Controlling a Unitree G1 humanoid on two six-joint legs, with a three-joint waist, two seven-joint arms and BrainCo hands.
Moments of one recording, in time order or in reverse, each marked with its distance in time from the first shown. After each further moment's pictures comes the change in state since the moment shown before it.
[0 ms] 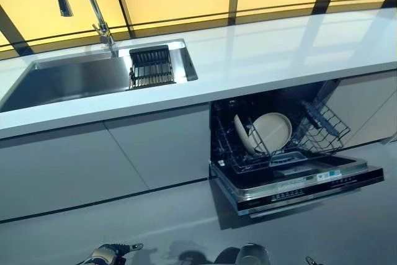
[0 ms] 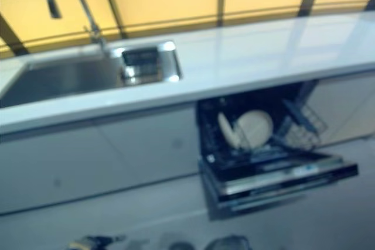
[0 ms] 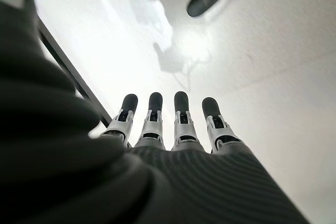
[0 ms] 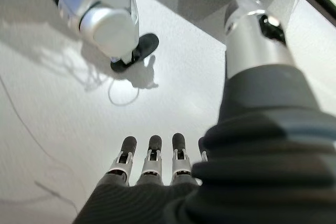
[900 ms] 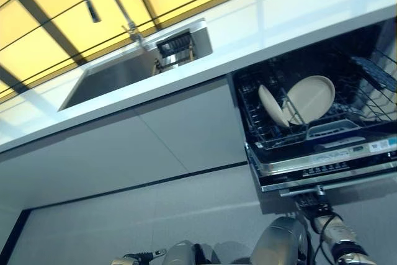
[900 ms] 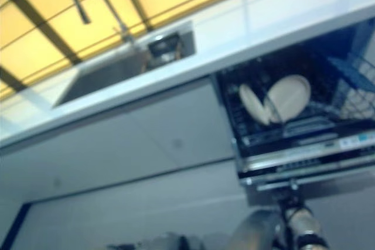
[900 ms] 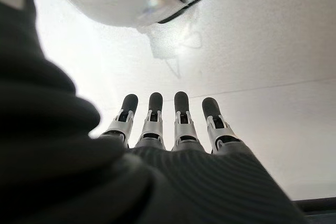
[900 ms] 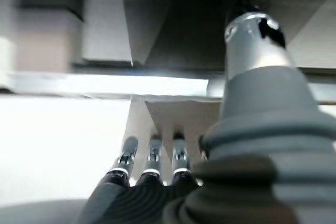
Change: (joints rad) left arm 0.053 -0.135 -0.039 -0.009 -0.168 0.062 -0.005; right arm -0.183 -0.103 0.032 -0.307 0.544 0.010 0.120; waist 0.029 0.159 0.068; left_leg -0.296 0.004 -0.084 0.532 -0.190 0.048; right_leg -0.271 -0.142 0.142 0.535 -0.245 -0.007
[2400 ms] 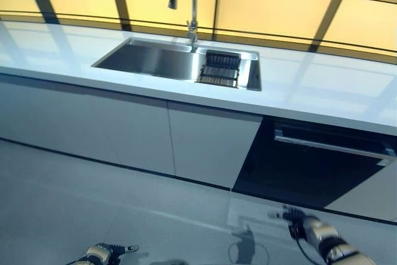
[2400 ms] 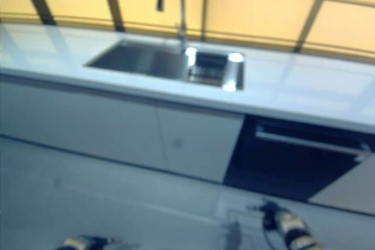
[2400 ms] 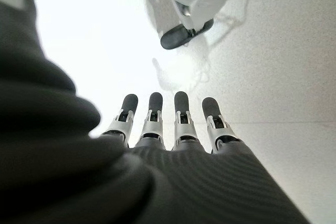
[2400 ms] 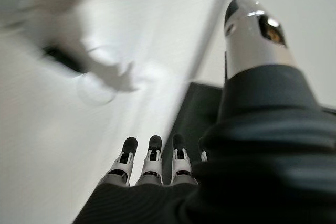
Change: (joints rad) left arm -0.035 0.191 -0.069 -0.039 0.104 0.021 -0.095; right arm 0.022 0.064 0.437 0.164 -1.264 -0.023 0.198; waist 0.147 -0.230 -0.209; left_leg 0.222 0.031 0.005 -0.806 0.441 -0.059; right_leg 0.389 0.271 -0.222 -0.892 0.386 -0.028
